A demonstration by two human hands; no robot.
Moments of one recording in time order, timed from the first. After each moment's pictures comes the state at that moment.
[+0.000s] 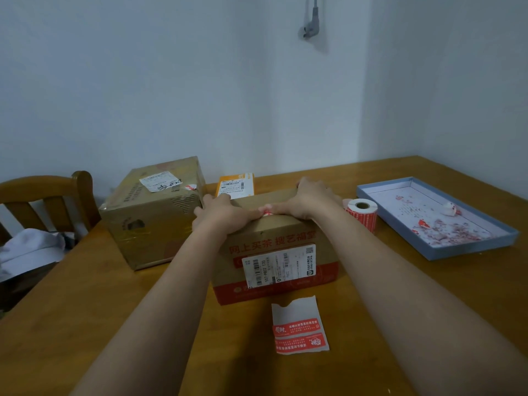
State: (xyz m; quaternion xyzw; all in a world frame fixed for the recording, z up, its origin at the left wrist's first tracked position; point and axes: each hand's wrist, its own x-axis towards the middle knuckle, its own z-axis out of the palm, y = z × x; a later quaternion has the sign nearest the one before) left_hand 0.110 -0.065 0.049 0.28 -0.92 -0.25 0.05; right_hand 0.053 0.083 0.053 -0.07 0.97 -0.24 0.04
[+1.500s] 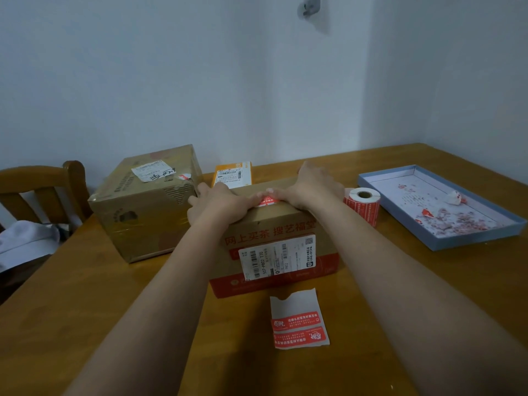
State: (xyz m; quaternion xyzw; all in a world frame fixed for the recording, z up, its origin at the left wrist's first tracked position) left_hand 0.100 -0.062 0.043 0.30 -0.93 -0.20 0.06; right_hand 0.048 0.080 0.046 -0.05 0.96 -0.26 -0.02
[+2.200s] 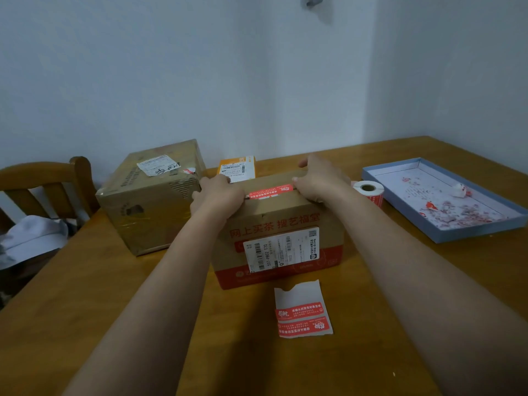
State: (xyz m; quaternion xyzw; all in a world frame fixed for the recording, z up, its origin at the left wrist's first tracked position) left_hand 0.104 -0.072 0.041 0.29 -0.91 -0.29 0.10; right_hand 0.041 0.094 0.045 -0.10 0.95 -0.30 0.00
